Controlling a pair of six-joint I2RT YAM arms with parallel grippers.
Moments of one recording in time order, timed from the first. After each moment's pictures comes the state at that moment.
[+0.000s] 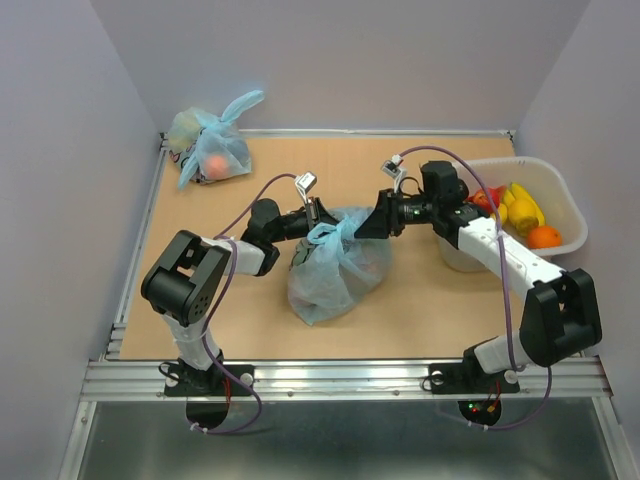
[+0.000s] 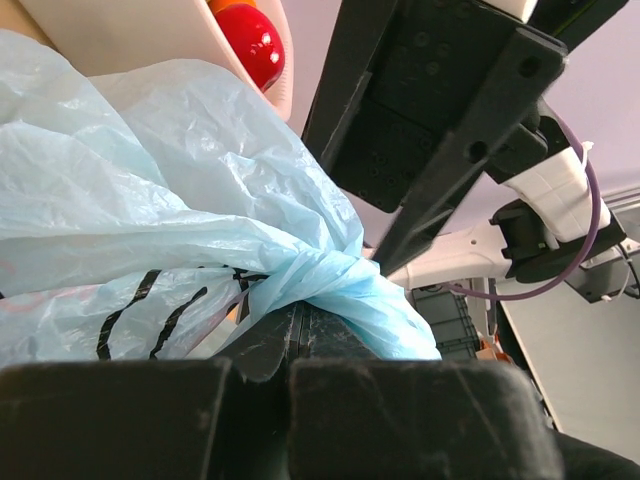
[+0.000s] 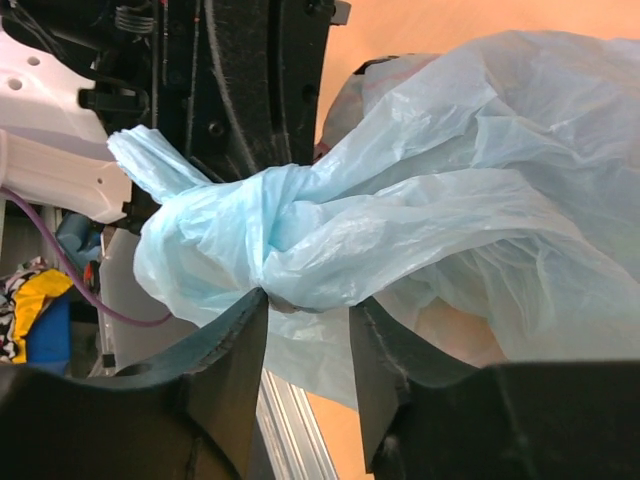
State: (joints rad) left arm -0.51 1.75 0.73 1.17 0.90 -1.33; right arm 0.36 1.43 1.03 -0.15 -0.94 0.37
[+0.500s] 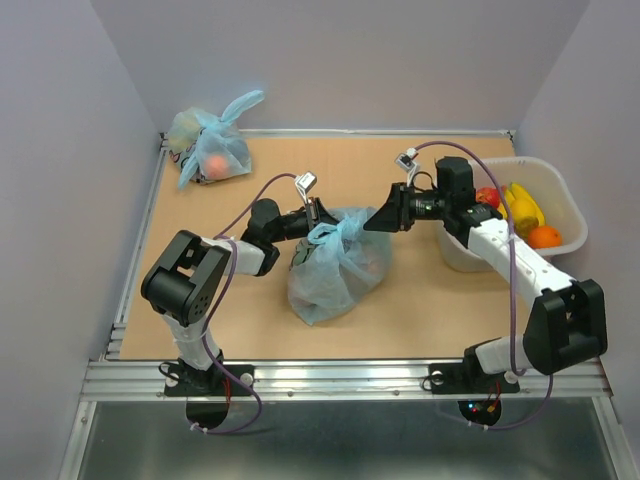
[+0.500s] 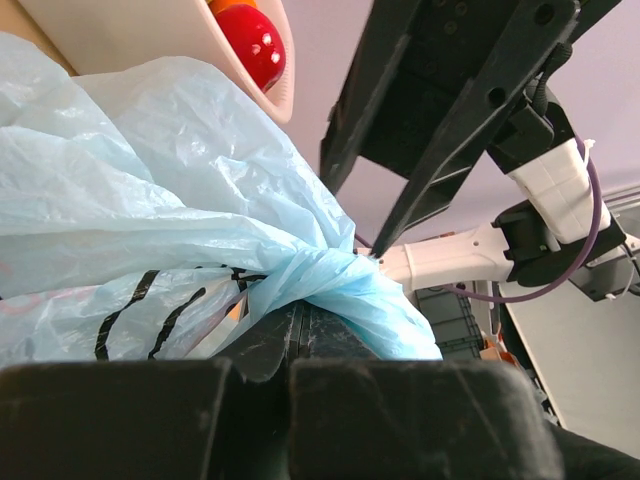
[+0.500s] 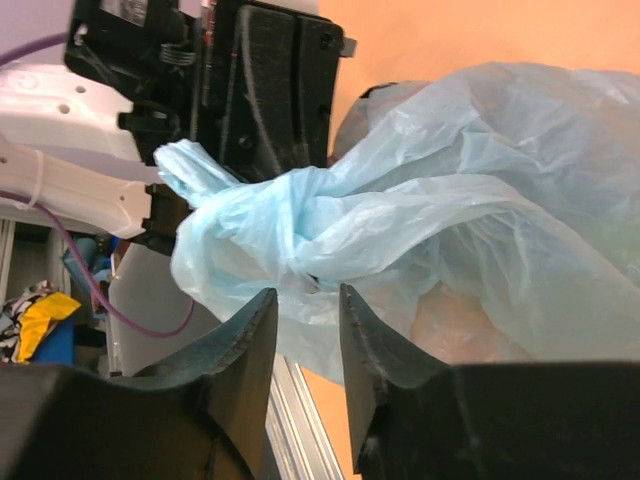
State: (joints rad) left arm -0.51 1.75 0.73 1.17 0.90 -1.32; right arm 0.31 1.40 1.03 -0.15 -0.96 0.40
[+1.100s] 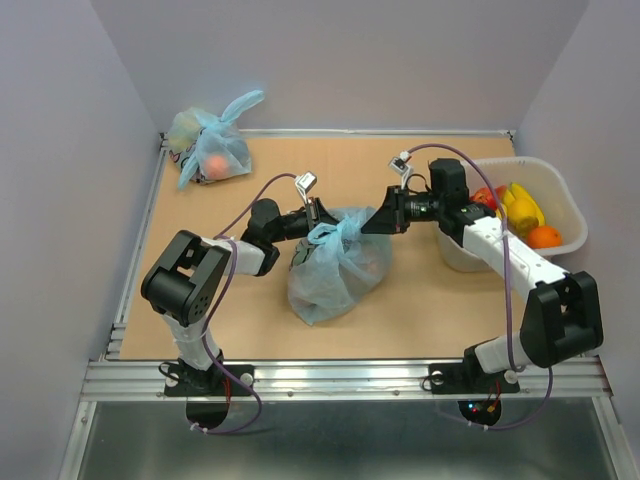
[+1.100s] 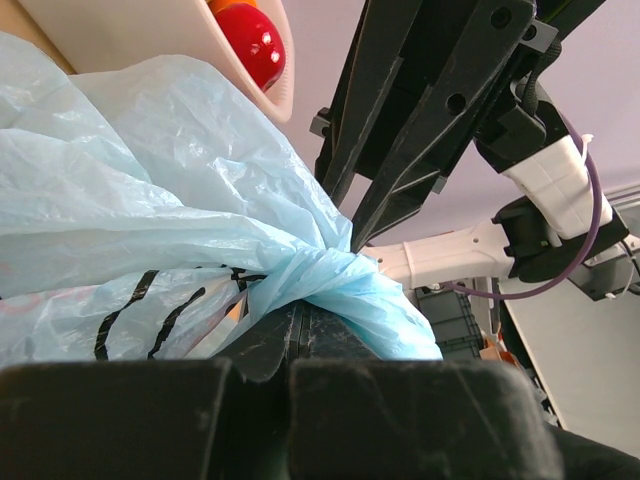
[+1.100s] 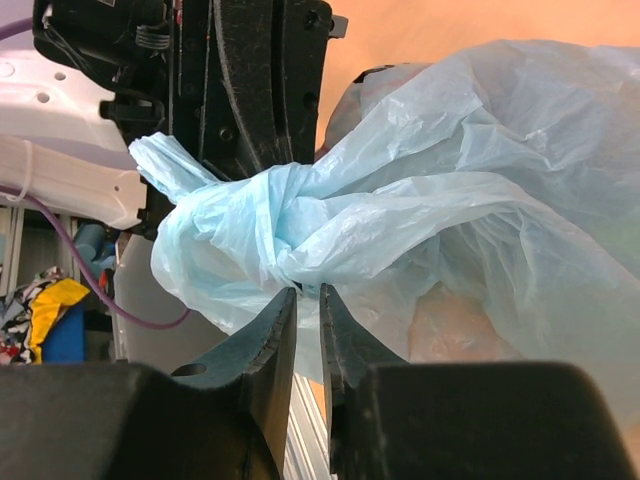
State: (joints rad) left arm -0.51 1.75 0.73 1.17 0.90 -1.32; right arm 0.32 1.42 1.03 -0.15 -0.98 0.39
